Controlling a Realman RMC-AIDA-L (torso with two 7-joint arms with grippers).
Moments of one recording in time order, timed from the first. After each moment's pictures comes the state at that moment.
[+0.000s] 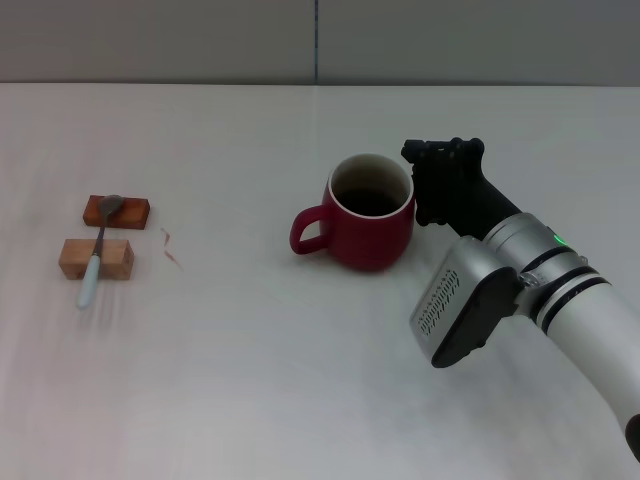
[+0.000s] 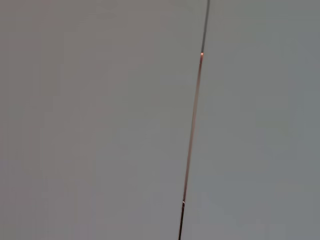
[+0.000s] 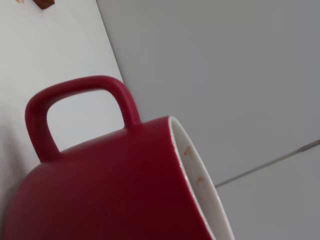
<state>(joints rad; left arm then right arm) -0.47 -2.06 0.43 0.18 0.79 1.20 -0.45 0.55 2.09 0.48 0.53 -1.97 -0.77 -1.29</state>
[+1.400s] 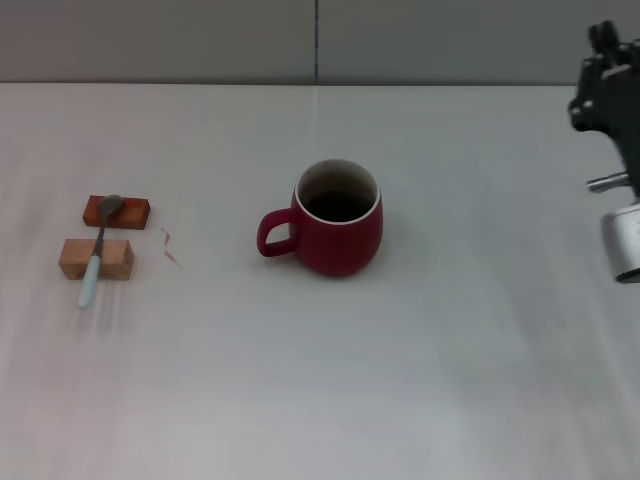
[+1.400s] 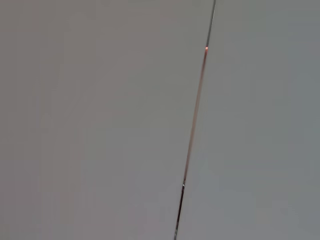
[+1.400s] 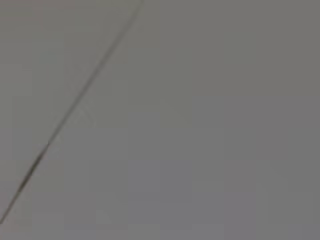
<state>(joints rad) -0.45 -2.06 0.43 0.16 0.80 1.21 -0.48 0.47 2.08 0.58 0.38 -1.97 -1.30 -0.58</state>
